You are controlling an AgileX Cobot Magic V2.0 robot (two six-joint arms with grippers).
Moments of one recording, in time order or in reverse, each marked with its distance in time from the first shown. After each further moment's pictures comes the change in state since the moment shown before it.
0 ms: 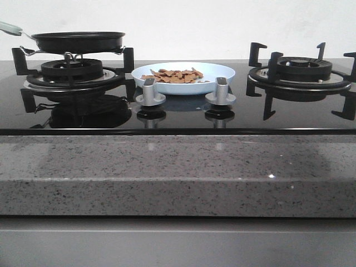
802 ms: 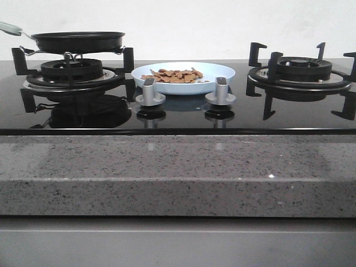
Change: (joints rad) left arm 0.000 0.000 0.000 0.000 0.000 0.000; right arm -0.218 -0.242 0.430 -0.092 -0.575 -0.014
